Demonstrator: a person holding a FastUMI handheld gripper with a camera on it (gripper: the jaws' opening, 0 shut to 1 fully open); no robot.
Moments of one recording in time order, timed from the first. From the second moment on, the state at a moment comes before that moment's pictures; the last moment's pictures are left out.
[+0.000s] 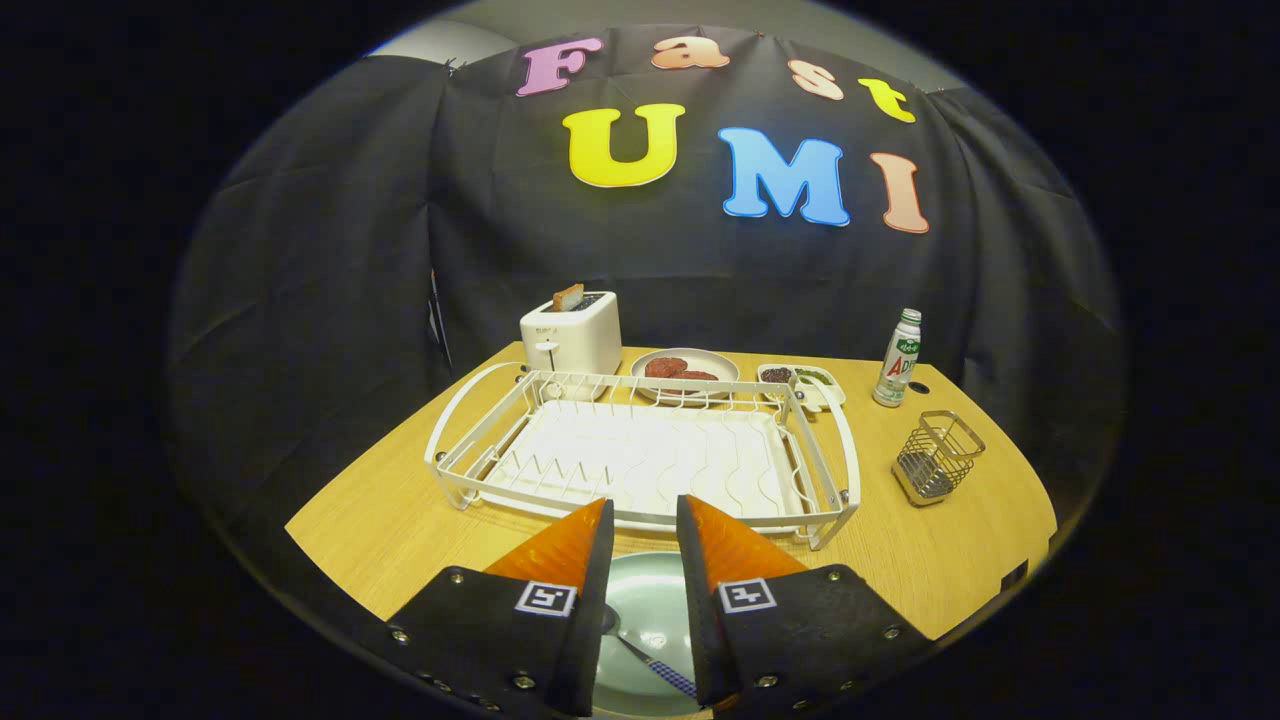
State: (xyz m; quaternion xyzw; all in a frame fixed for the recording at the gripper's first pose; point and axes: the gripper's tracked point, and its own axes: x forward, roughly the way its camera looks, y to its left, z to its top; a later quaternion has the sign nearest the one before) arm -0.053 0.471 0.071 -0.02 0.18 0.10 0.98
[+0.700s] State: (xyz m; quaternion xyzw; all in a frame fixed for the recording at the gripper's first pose) arm -0.013 0.400 0.239 -0.02 0.06 0.05 1.00
